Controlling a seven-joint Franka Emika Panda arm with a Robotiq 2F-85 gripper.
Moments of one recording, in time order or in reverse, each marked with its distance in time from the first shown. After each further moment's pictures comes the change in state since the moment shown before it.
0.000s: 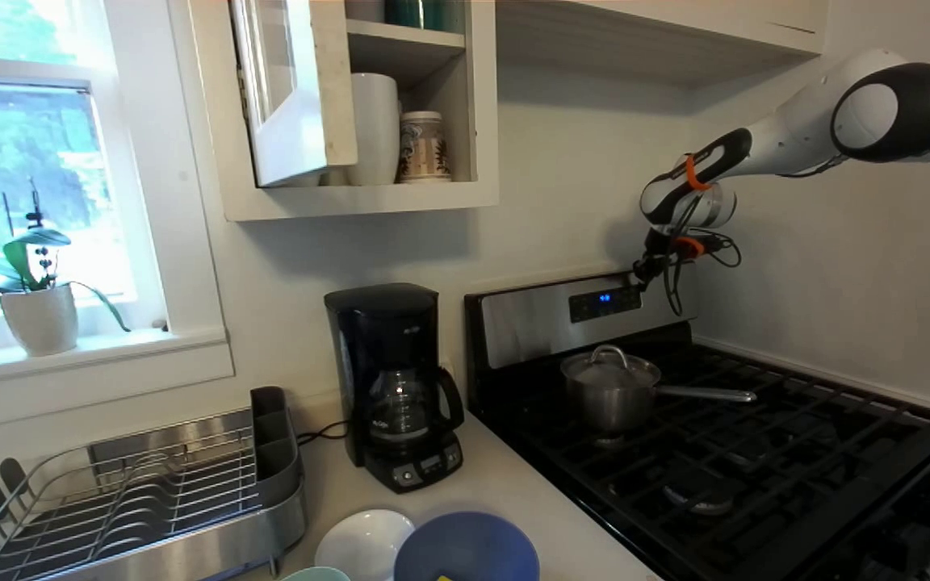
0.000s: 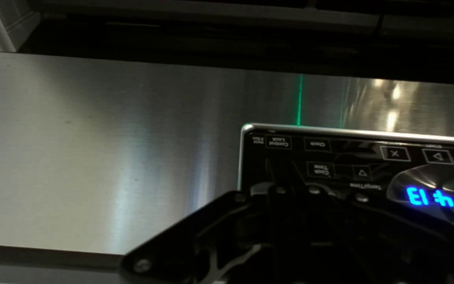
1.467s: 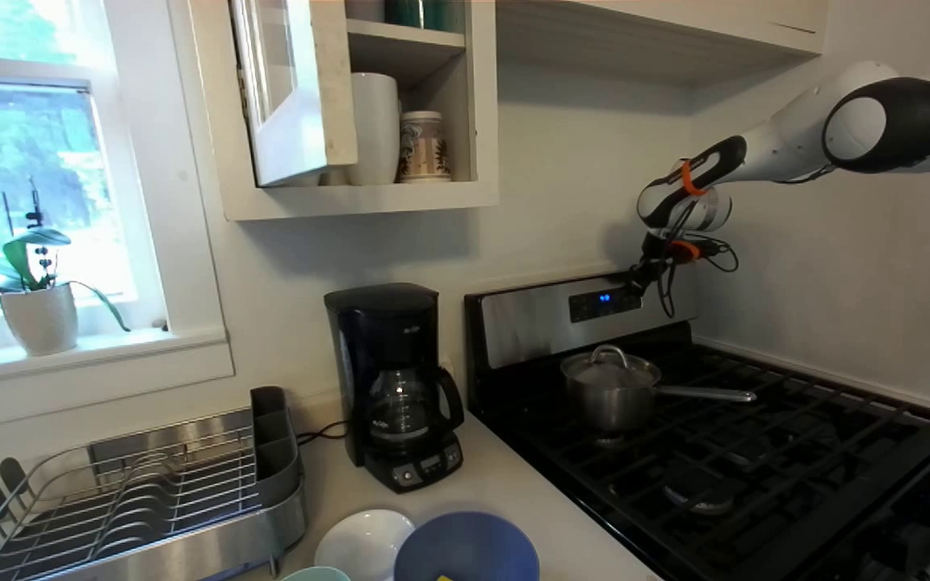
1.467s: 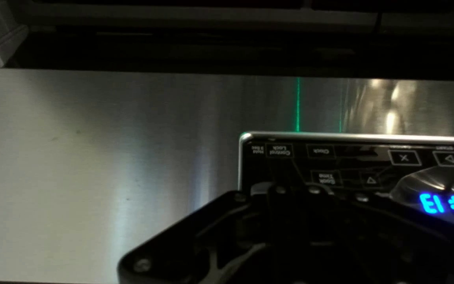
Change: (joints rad) arm -0.009 0.047 0.010 0.059 -0.009 -0.045 0.046
